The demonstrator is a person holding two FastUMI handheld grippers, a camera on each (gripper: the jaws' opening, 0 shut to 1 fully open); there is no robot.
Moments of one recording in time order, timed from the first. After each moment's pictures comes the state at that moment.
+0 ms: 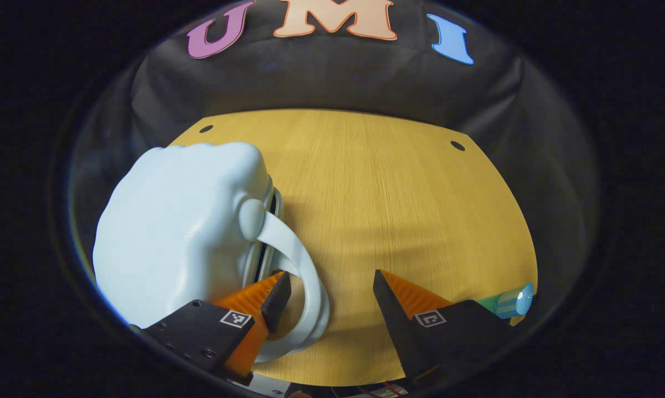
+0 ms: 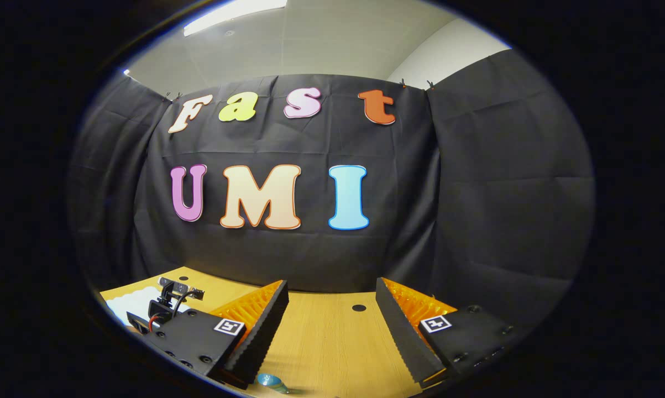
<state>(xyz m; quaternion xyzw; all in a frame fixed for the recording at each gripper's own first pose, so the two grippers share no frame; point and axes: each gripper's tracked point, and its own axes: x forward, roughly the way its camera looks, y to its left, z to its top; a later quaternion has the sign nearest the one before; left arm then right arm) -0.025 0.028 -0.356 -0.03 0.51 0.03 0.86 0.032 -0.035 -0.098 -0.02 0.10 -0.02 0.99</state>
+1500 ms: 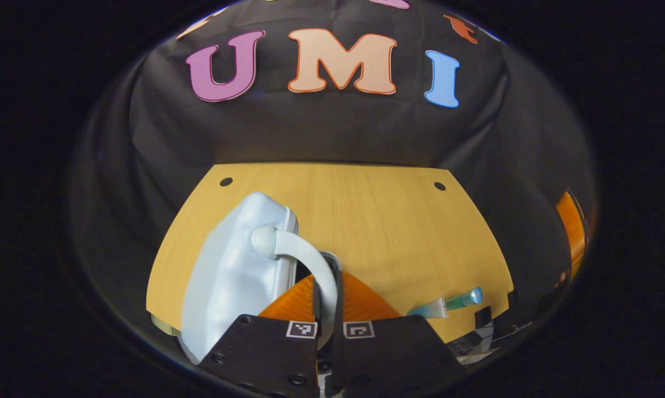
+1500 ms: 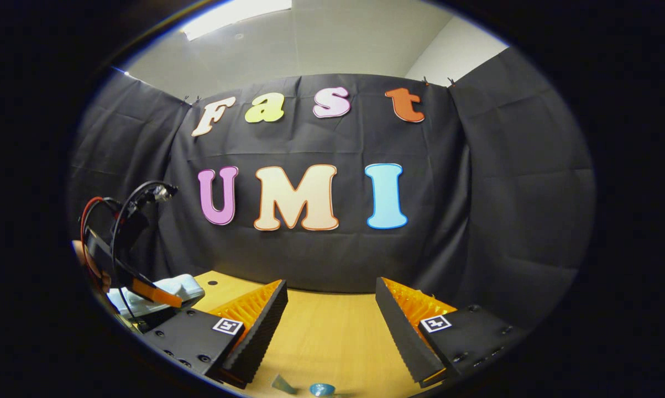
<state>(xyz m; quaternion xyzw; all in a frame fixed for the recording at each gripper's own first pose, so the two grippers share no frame) -0.003 0.113 -0.172 0.00 0.43 -0.01 0.90 0.037 0.069 -0.110 0.00 0.10 0.05 0.99</state>
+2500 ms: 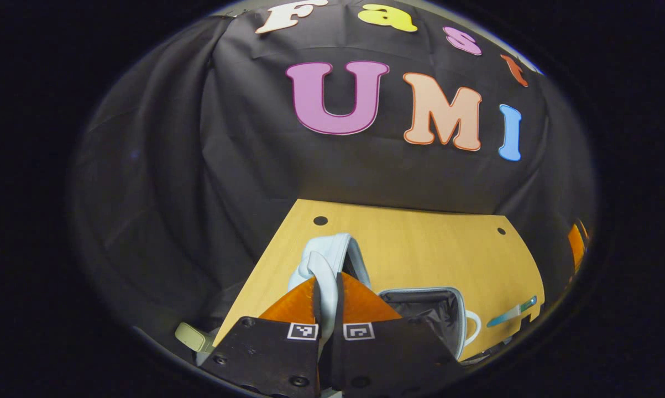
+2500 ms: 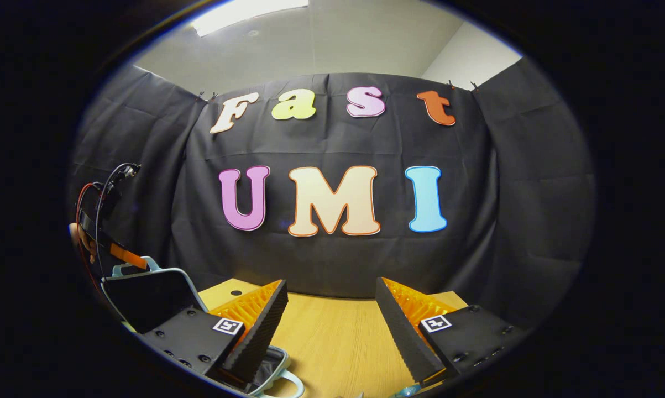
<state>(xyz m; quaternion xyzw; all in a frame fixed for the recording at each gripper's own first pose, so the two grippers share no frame) 0.009 0.393 -0.121 0.00 0.33 0.10 0.94 0.057 0.214 -0.112 -0.01 0.09 0.07 0.99</state>
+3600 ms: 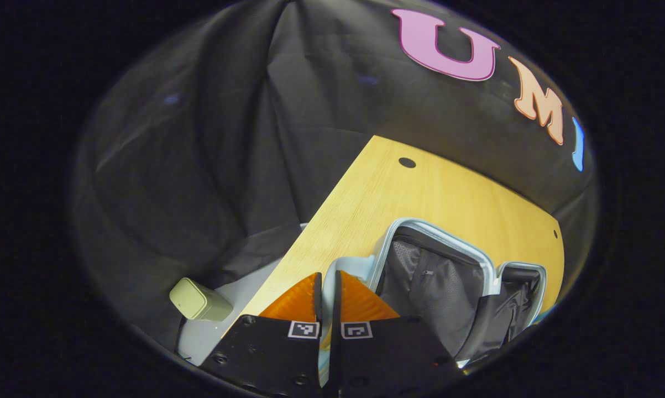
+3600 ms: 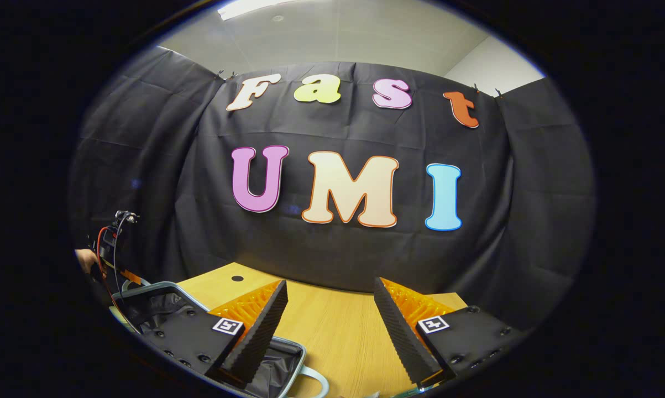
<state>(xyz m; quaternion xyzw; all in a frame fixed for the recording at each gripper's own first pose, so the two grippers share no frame) -0.042 0.556 -0.298 -0.08 0.44 0.22 0.87 0.063 0.262 -0.137 -0.05 0.12 0.08 0.99</state>
